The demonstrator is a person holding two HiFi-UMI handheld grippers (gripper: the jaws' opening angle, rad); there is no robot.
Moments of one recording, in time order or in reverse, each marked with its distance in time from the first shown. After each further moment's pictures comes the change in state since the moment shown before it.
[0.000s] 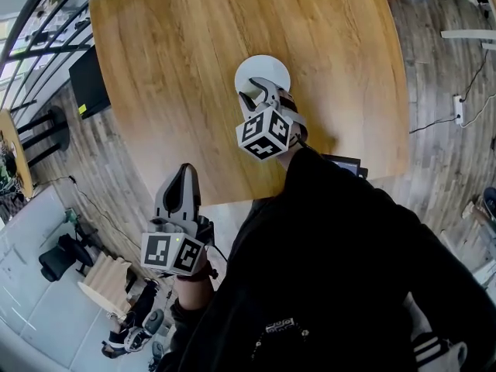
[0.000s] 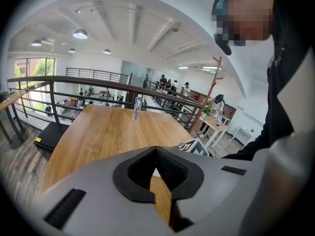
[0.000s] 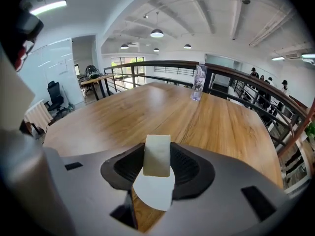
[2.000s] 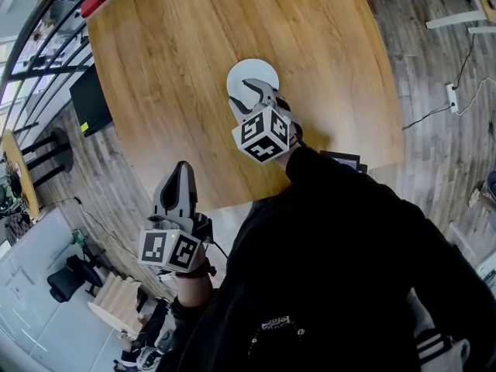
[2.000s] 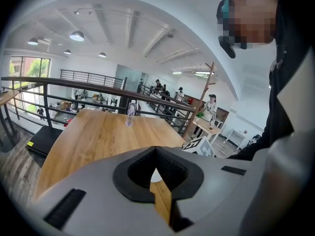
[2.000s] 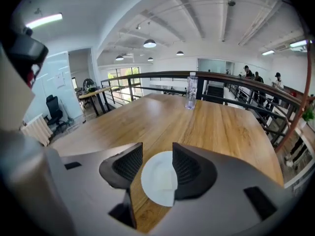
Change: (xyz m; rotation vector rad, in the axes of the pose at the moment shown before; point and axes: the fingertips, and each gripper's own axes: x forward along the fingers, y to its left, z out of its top) left arm -0.009 -0.006 0.013 0.026 -0.059 -0.074; right arm -0.037 -0.002 0.027 0.107 -0.095 0.003
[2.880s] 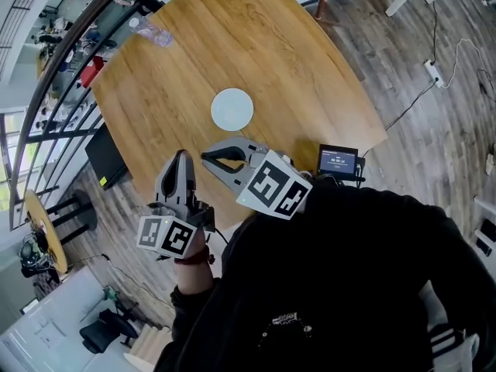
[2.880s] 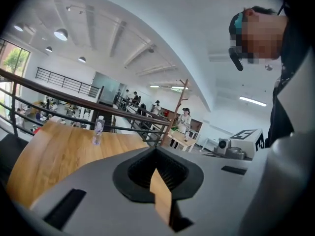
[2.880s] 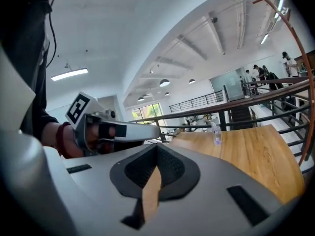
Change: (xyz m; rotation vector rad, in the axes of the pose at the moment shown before) left arm 0.013 -0.075 0.067 0.058 -0.159 -0.301; right arm -0.205 0.080 0.115 0.105 -0.413 0.354
